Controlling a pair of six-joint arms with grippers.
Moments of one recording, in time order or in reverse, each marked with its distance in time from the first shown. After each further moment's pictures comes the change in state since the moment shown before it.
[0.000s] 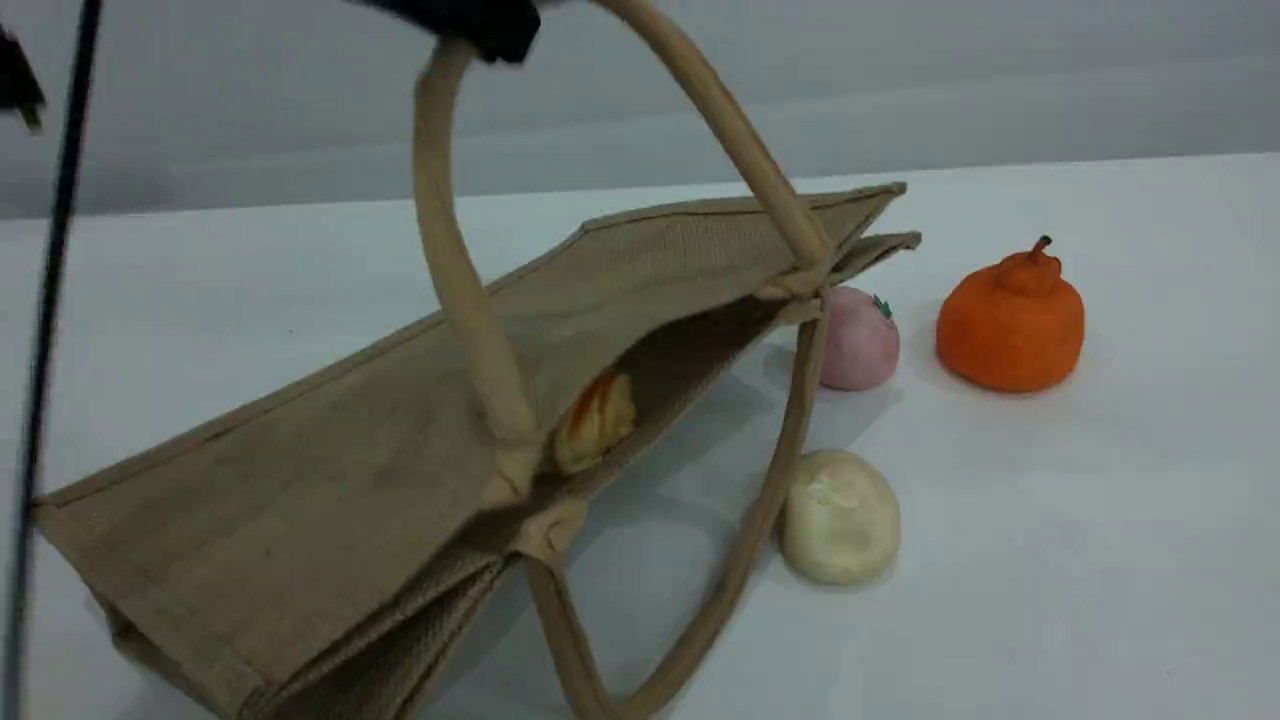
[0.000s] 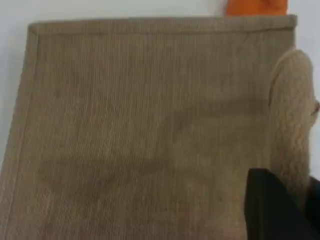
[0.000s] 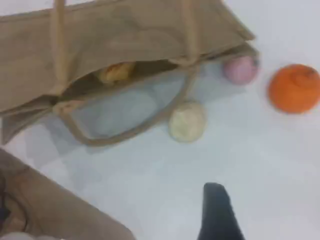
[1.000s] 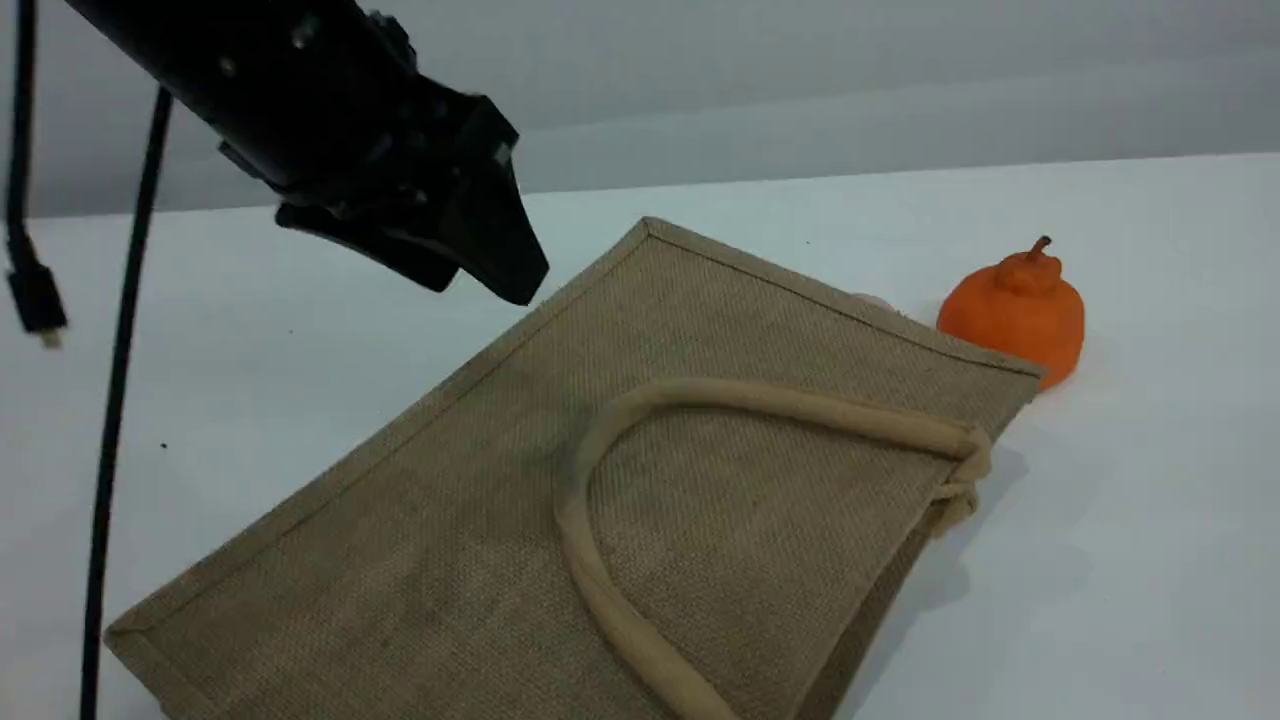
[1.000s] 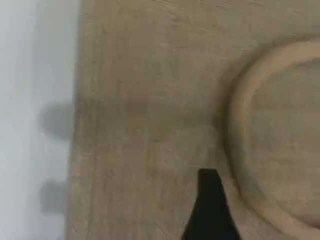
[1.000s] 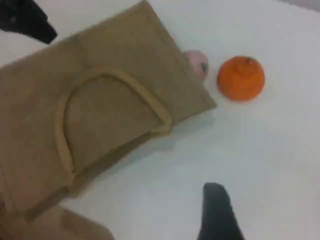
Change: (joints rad) left arm 0.000 0.052 0.171 -0.012 -0.046 0.053; right arm 0.000 -0.210 -0.002 -0.099 0.129 0.094
